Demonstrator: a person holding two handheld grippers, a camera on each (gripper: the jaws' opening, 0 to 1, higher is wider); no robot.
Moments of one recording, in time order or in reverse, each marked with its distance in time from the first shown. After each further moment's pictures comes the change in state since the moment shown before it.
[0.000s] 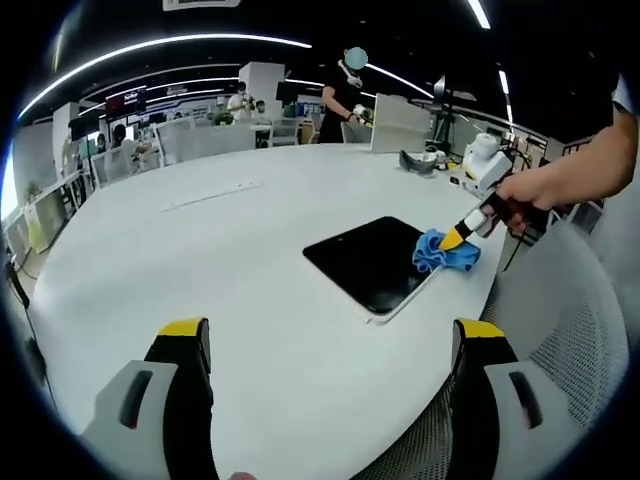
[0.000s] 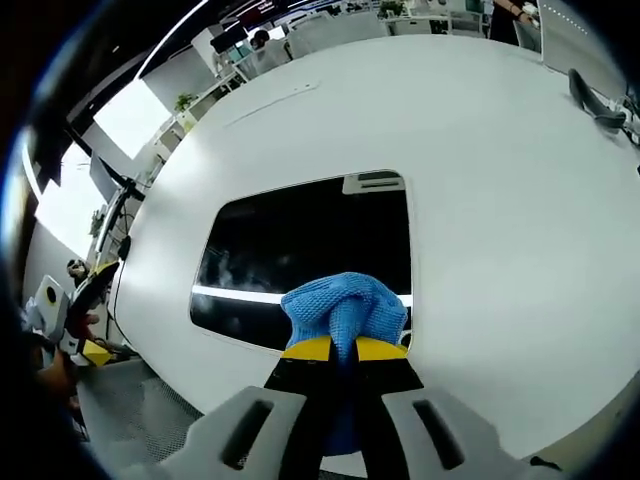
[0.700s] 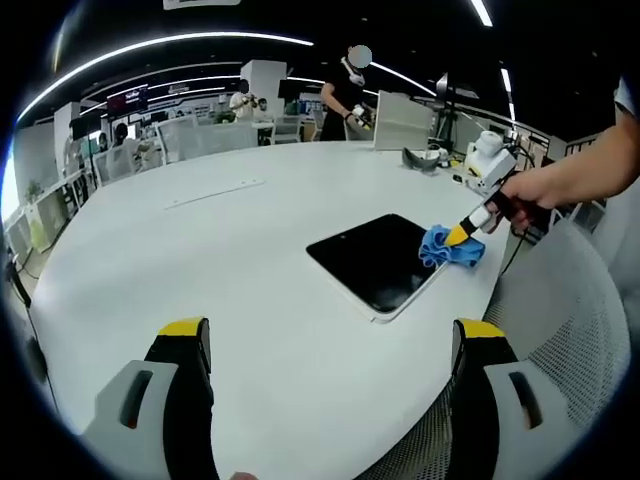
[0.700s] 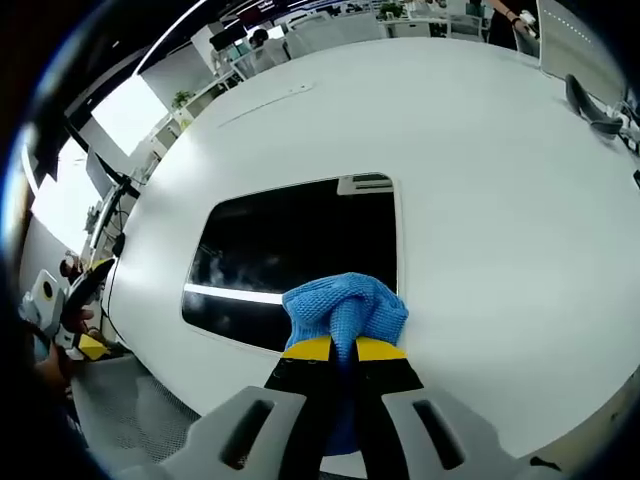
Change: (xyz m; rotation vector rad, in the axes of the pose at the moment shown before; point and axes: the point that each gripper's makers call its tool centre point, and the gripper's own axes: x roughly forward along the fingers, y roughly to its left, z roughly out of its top) left arm -0.001 0.004 -0.002 -0.010 0.003 0.012; right arm -0.003 -0.008 0.001 -0.011 -0.007 -0.022
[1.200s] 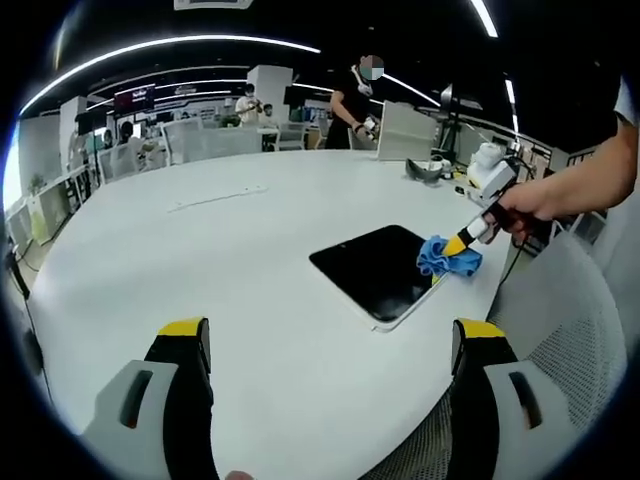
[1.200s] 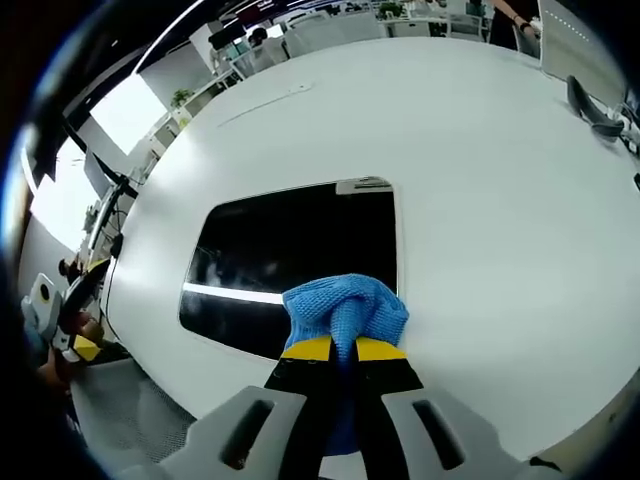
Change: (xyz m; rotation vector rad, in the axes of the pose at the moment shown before) left arm -0.002 0.001 0.006 -0.035 -0.044 0.000; right arm 0.006 0.000 0.010 -0.013 0.004 -0.012
